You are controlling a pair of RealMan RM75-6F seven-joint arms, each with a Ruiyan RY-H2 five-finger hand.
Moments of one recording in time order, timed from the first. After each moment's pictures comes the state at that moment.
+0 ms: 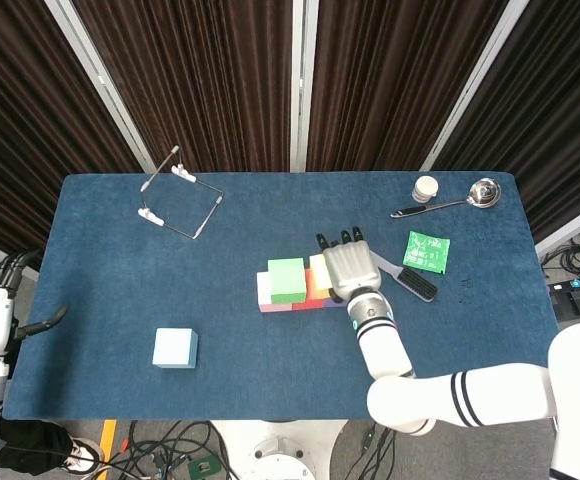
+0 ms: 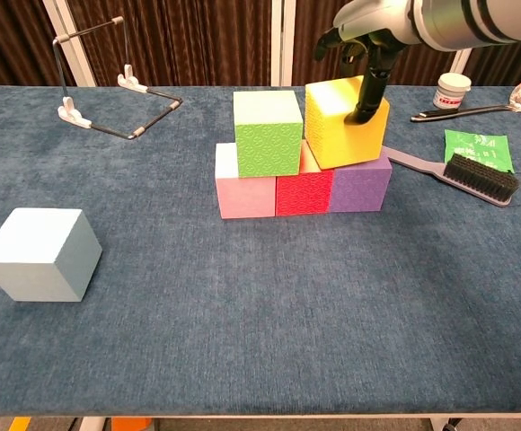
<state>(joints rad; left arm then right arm) -0.19 -1.32 -0.14 -1.28 1.46 1.49 -0.54 1.32 -1.35 0.25 -1.97 0.01 1.28 -1.01</state>
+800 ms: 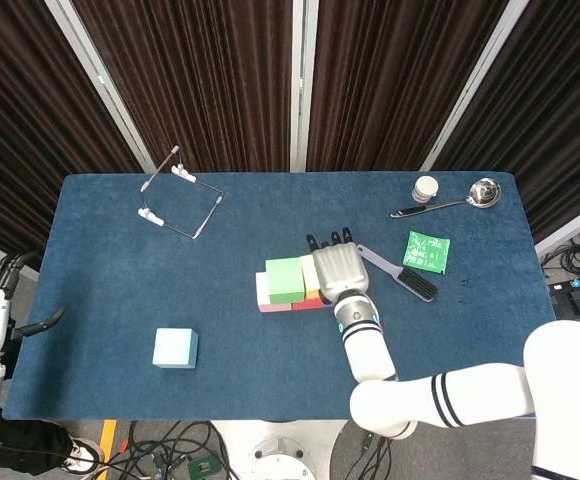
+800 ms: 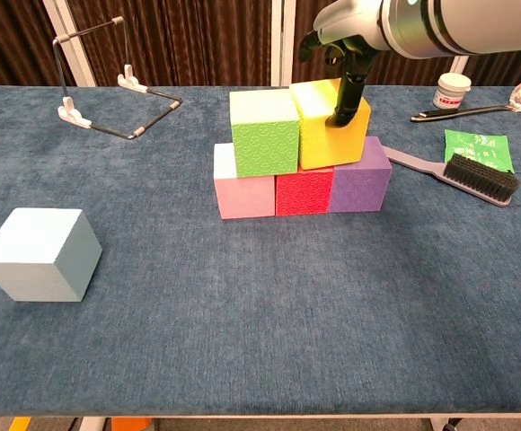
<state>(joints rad) -0.19 -1.32 -0.14 -1.24 1.47 1.50 -0.58 1.34 -1.43 0.30 -1.94 0.04 1.35 -1.07</state>
